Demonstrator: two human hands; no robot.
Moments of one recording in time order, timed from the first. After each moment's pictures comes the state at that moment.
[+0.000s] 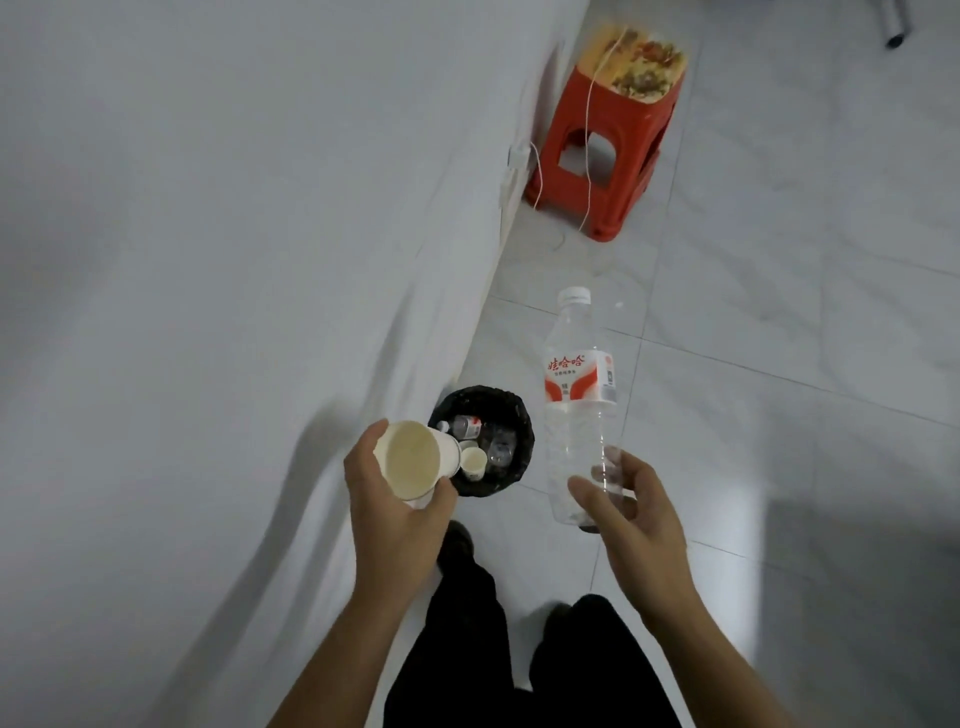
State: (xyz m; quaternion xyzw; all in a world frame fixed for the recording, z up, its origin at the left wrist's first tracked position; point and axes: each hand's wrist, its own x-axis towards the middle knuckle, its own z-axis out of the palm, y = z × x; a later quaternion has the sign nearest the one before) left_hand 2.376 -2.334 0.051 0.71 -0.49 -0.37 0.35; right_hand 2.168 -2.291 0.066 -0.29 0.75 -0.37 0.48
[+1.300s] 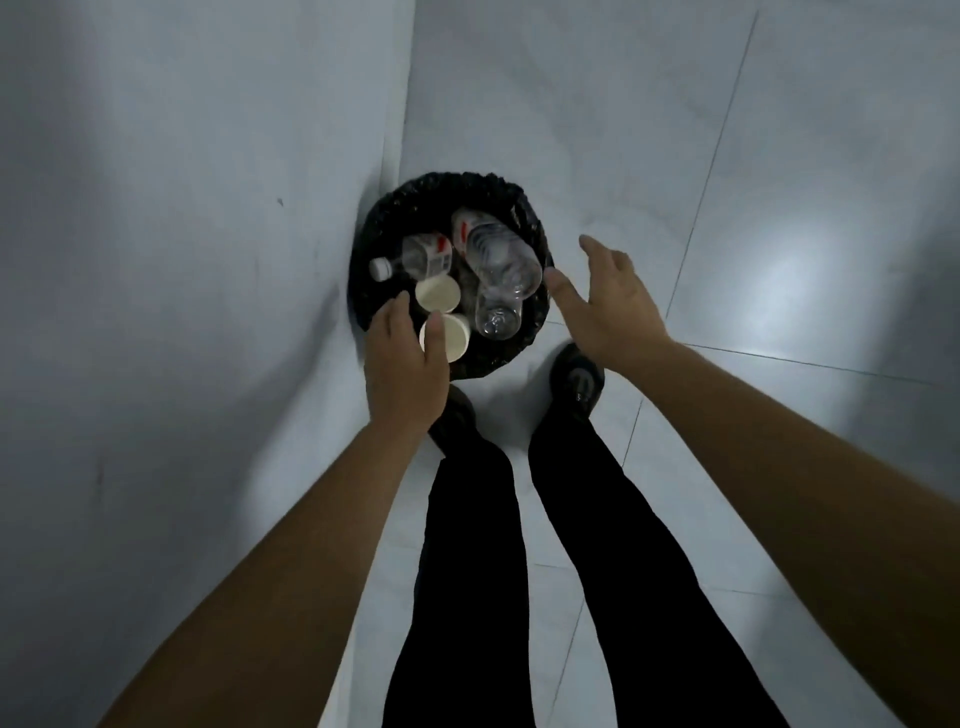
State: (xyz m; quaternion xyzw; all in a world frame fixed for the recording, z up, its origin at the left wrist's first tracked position) left_hand 2.338 -2.441 -0.413 0.72 -0.56 -0.40 -0.01; right_hand 2.123 -2.445 -0.390 -0.40 0.78 -0.01 0.47
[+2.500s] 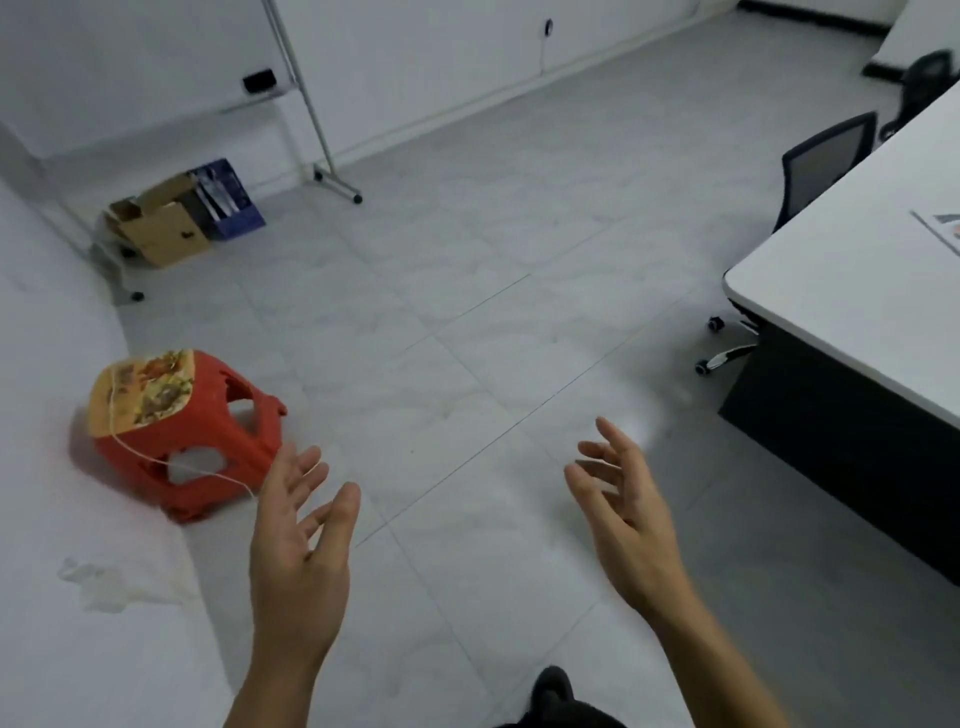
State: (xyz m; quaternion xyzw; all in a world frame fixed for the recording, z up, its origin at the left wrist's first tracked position) left_hand 1.862 -2.438 0.191 0.33 -0.72 -0.54 0.30; right_hand 1.728 -2.218 0.164 -0.10 0.77 -0.62 0.14
